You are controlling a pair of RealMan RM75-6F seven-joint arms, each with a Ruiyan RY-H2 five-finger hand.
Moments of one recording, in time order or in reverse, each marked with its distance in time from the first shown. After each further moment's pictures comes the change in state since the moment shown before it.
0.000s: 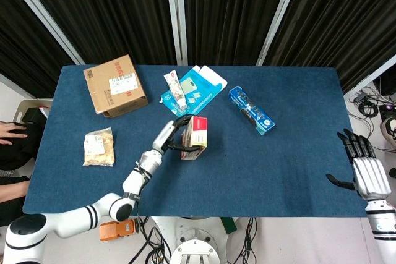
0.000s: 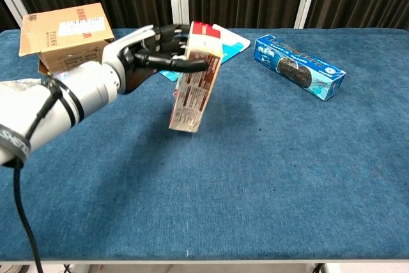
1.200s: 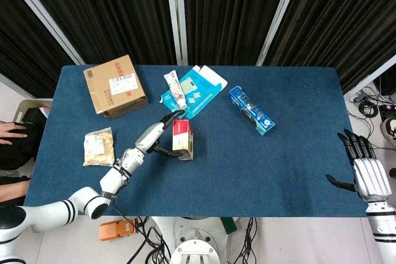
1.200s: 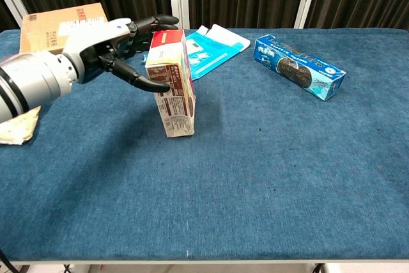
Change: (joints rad) left arm -0.036 0.220 0.188 -0.046 0.111 0.102 0.163; right arm -0.009 -0.003 -0.001 0.003 -0.024 0.024 0.017
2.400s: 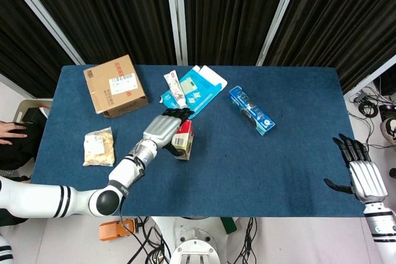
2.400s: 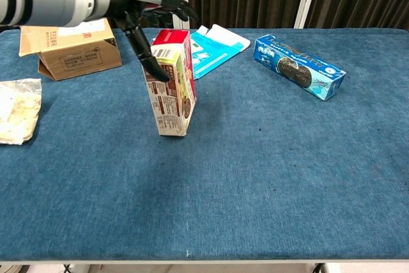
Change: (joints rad) left arm -0.380 0.327 -0.063 -0.645 -1.095 -0.022 1.268; right arm 0.007 -0.016 -0.024 0.046 -0.002 -0.044 0.029
